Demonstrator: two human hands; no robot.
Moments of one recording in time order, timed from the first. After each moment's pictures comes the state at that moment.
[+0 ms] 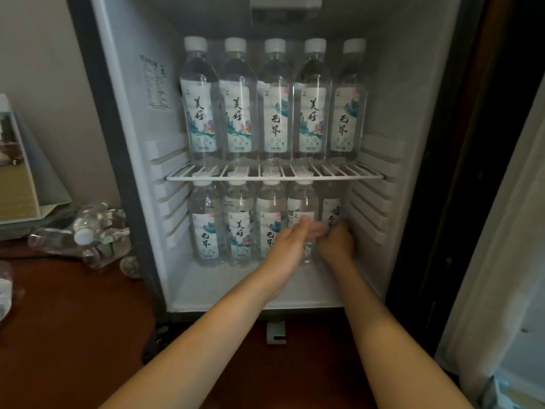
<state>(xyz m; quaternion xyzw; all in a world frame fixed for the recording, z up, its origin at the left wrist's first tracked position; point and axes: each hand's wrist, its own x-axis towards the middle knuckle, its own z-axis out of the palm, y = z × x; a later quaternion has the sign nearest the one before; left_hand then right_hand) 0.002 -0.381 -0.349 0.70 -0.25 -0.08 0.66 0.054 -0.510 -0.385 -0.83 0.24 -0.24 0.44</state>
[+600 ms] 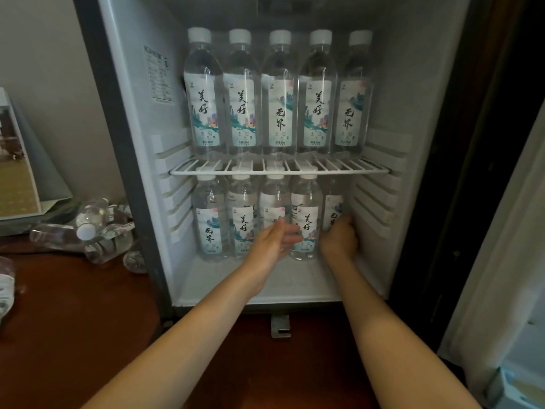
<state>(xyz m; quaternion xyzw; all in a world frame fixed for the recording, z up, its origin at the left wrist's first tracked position) 0.025 -0.351 -0.371 0.70 -0.21 -0.06 0.68 0.065 -0.508 -0.394 -0.84 0.27 -0.28 0.38</state>
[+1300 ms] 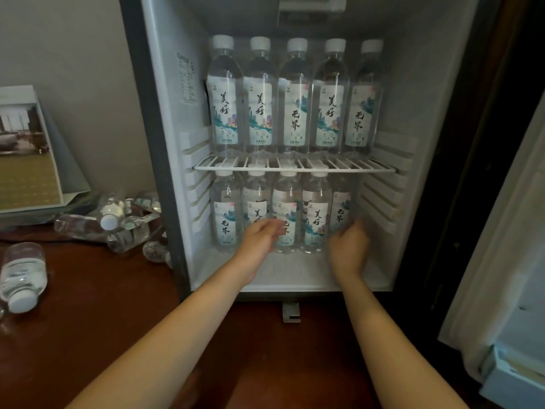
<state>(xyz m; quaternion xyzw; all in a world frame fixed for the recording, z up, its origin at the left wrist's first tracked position) 0.021 -0.316 -0.364 0.72 -0.13 -0.03 0.68 0.013 -0.475 -0.389 -0.78 0.26 -0.42 0.38</state>
